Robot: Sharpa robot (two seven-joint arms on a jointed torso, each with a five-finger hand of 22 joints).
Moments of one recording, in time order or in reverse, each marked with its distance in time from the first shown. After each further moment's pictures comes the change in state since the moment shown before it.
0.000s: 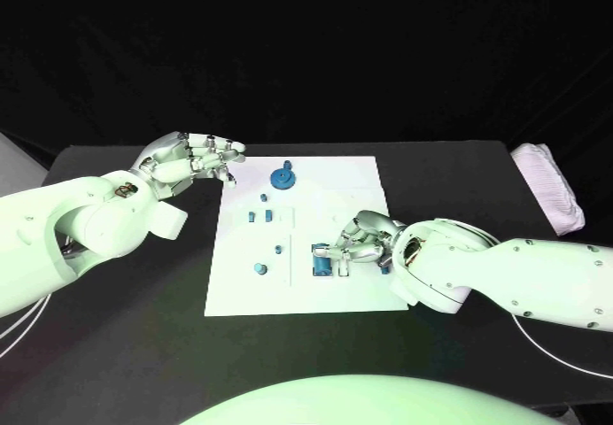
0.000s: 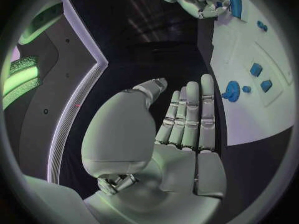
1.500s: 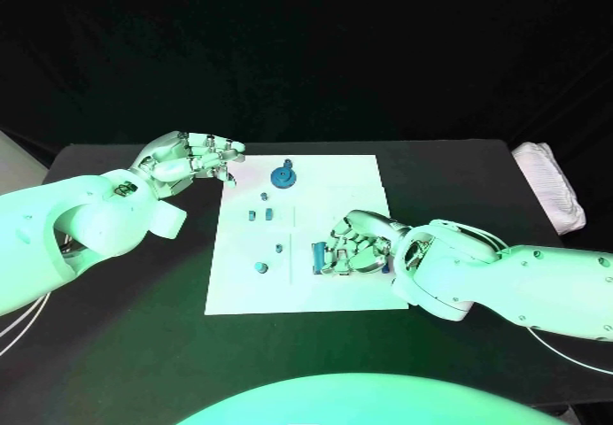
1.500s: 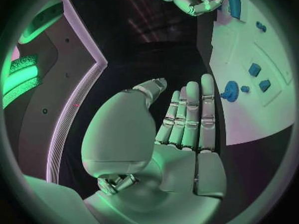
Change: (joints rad) left arm 0.000 -0.003 0.000 0.000 0.000 0.005 -0.008; left_hand 0.000 0.000 -0.003 0.003 0.000 0.000 0.000 0.000 0.000 0.000 0.000 0.000 -0.001 0.000 0.000 0.000 0.000 0.000 0.004 0.004 -0.004 -0.003; right arm -0.020 -0.022 -0.001 0.031 -0.180 0.007 0.172; right_hand 0.438 -0.011 0.017 -0.092 -0.002 0.005 -0.030 0.077 0.029 -0.010 -0.018 0.062 0.000 0.002 -0.016 0.006 0.000 0.000 0.000 -0.015 0.016 -0.001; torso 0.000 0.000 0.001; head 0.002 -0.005
